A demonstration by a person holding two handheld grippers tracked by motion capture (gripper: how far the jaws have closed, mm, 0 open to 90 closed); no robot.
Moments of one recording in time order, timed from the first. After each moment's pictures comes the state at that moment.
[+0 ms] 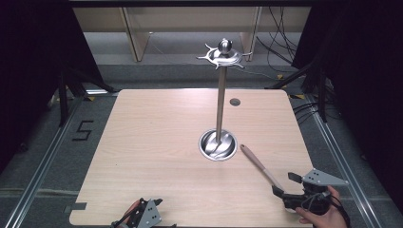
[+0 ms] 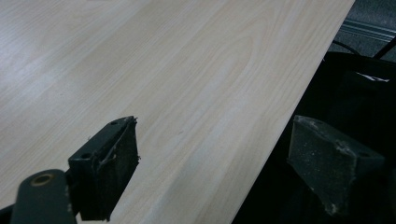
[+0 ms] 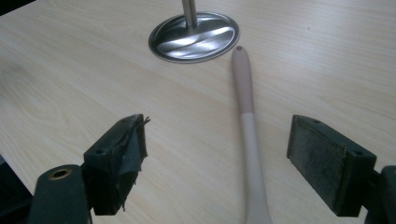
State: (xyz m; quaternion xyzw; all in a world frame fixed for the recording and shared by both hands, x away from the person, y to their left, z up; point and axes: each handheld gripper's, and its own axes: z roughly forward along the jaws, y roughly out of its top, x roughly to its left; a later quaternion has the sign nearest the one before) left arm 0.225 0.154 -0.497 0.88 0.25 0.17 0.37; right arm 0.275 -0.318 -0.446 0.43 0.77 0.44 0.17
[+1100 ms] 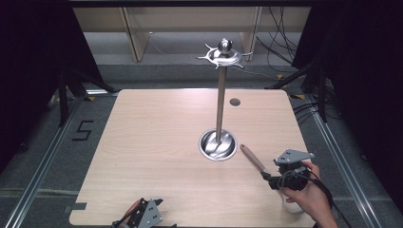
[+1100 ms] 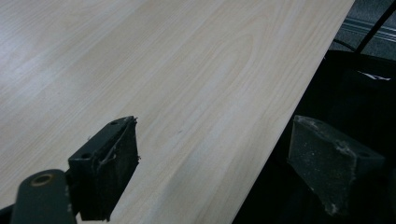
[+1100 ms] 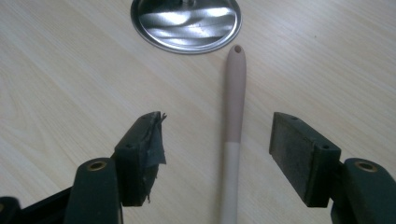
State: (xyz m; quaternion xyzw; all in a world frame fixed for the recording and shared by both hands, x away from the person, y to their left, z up) left arm 0.225 0.153 -0.498 0.88 0.25 0.17 0.37; right arm 0.323 -0.273 -0.421 0.39 0.85 0.30 0.18
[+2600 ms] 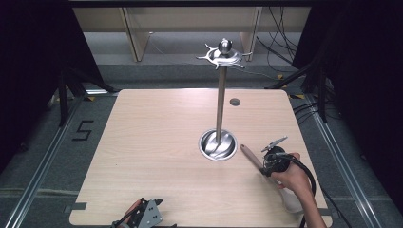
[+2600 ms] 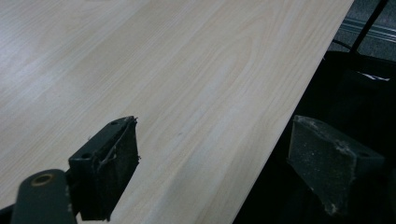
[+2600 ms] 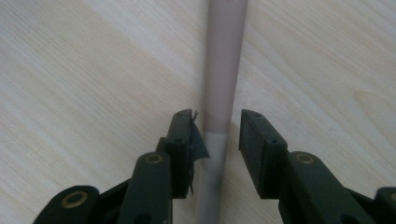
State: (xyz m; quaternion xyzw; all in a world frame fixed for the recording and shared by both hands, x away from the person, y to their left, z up) left arm 0.225 0.153 -0.497 0.88 0.25 0.17 0.37; right arm 0.393 -0.264 -0.468 0.45 0.88 0.16 0.08
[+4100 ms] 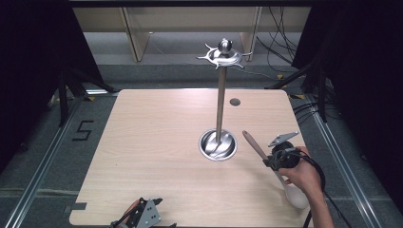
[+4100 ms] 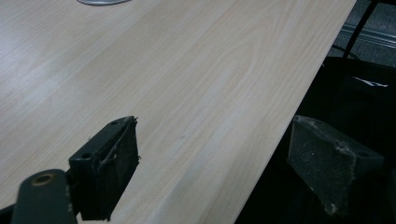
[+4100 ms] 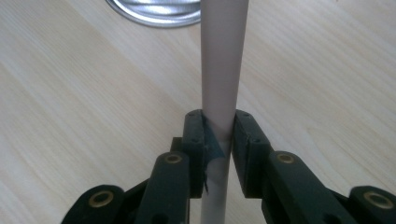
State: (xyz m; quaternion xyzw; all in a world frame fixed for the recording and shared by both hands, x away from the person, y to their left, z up) left arm 0.223 0.153 -0.496 0.87 0.26 0.17 0.39; right arm 0.383 -0.274 -0.428 0.40 0.88 0.23 0.12
